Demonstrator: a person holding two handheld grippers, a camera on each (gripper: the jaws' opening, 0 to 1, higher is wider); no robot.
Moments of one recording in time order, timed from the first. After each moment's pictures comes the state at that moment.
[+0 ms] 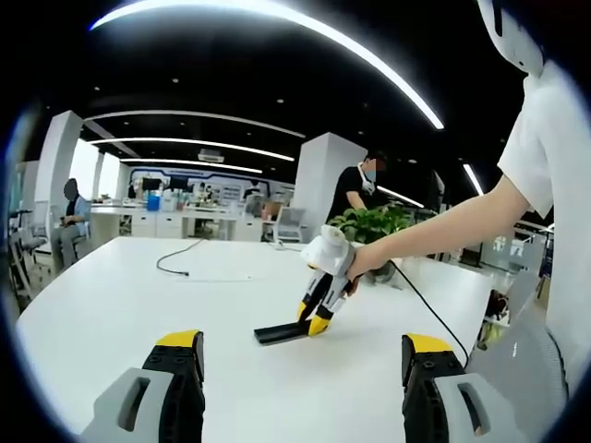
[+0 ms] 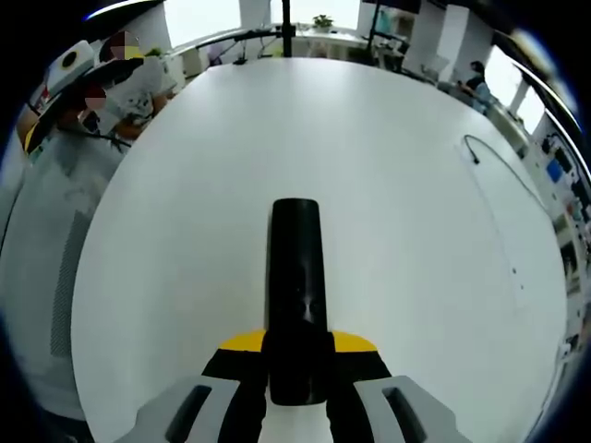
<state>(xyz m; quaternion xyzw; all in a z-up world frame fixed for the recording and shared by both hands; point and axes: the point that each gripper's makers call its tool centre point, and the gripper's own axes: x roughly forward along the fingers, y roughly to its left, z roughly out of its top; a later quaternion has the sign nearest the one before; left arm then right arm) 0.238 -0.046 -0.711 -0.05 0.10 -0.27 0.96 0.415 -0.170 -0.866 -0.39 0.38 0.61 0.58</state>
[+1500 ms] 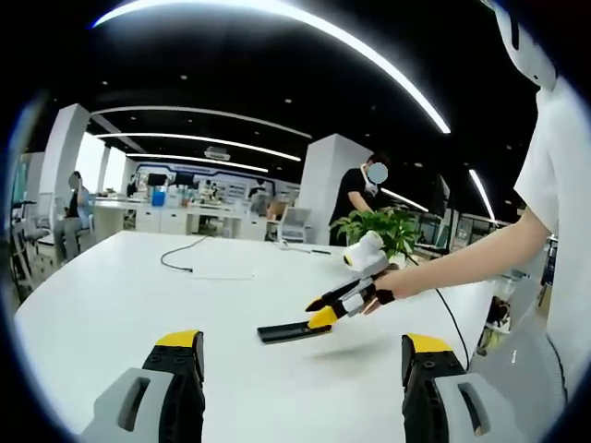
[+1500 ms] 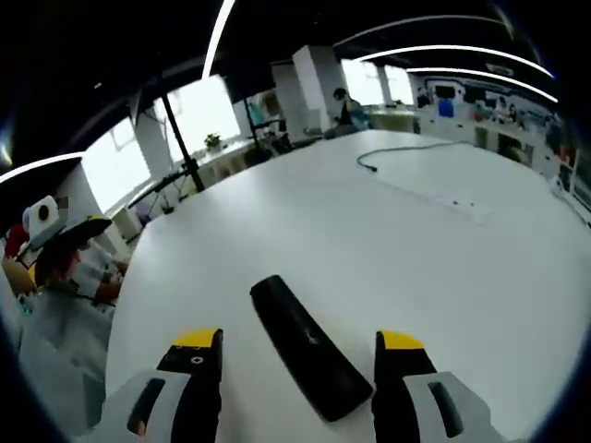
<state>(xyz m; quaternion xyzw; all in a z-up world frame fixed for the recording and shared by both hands) 0.241 -0.041 -0.713 -0.06 0.10 -0.26 0.96 0.414 -0.158 -0.823 -0.05 0.31 0.52 0.79</state>
